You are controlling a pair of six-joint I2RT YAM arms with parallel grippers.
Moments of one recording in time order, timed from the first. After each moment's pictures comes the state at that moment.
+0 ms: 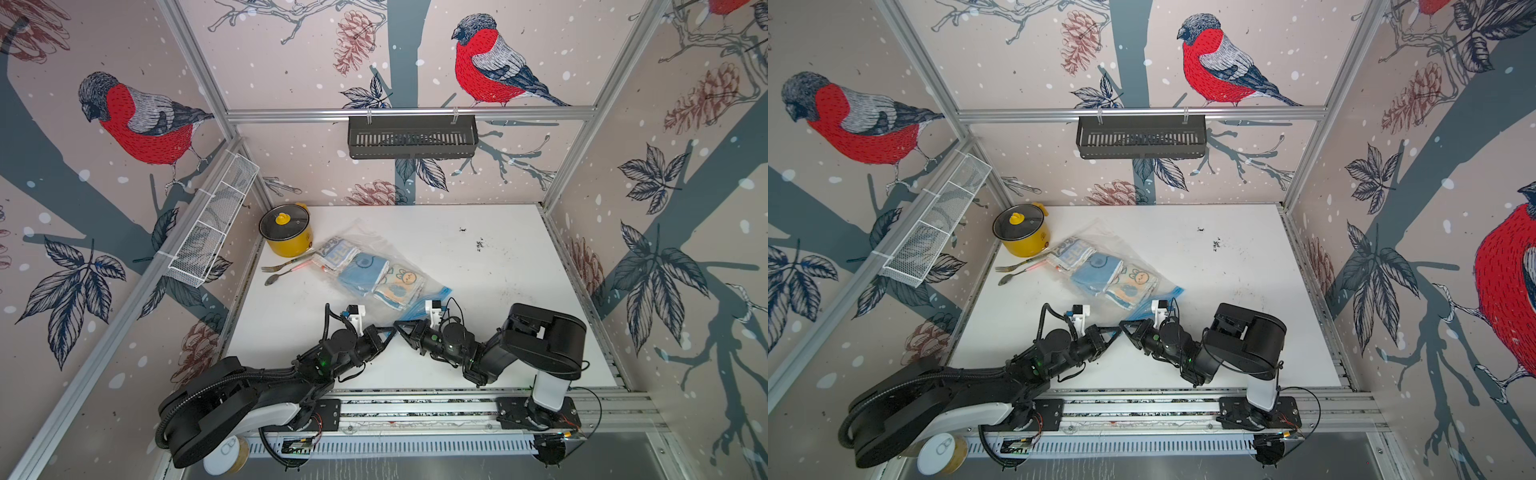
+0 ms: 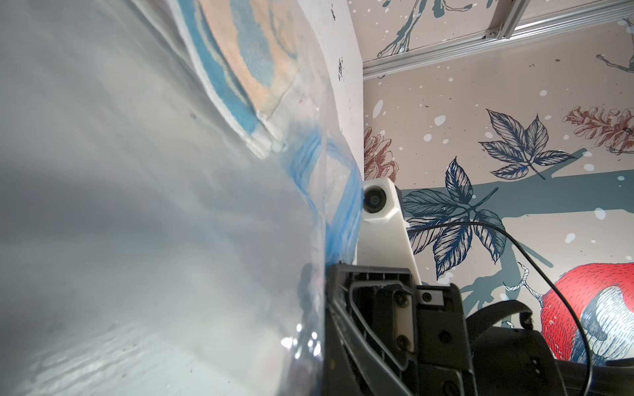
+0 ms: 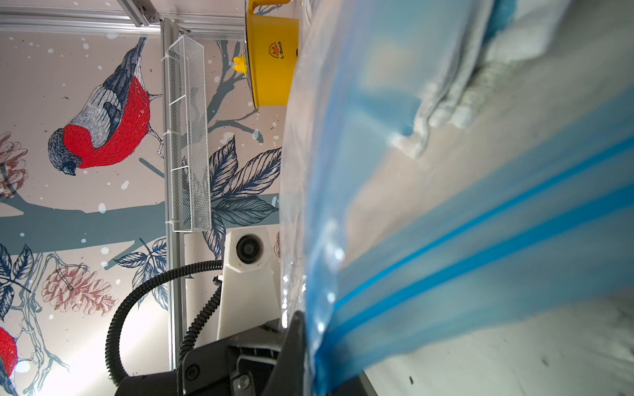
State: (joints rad) left arm -0.87 1.11 0.02 0.80 0.10 -1.33; right arm 1.09 1.83 0.35 1.32 -0.03 1.54
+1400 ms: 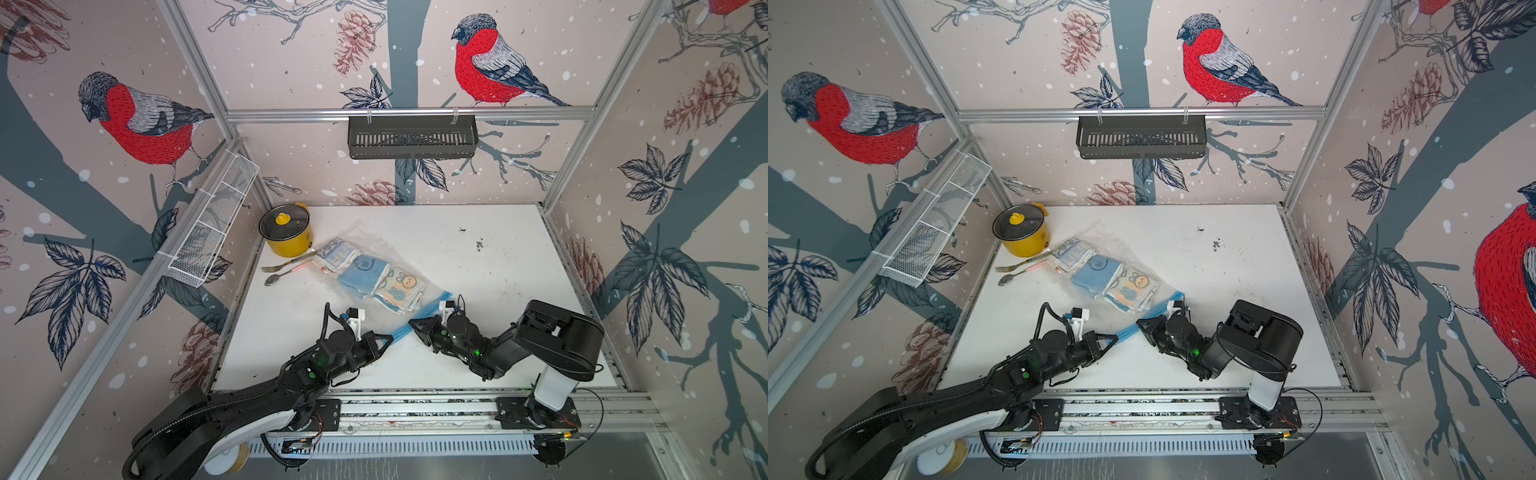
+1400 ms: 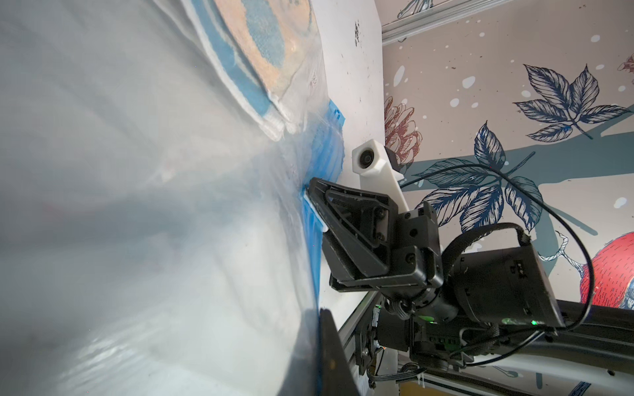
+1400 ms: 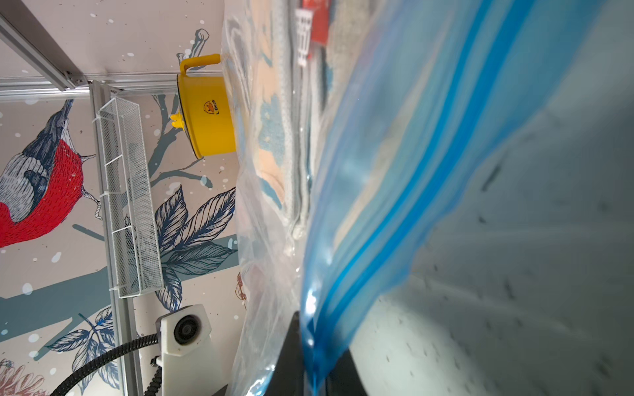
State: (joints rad) left arm -0.87 0.84 0.04 0.42 0.16 -1.24; right arm 0.97 1.75 0.30 1.07 -0.03 1.57
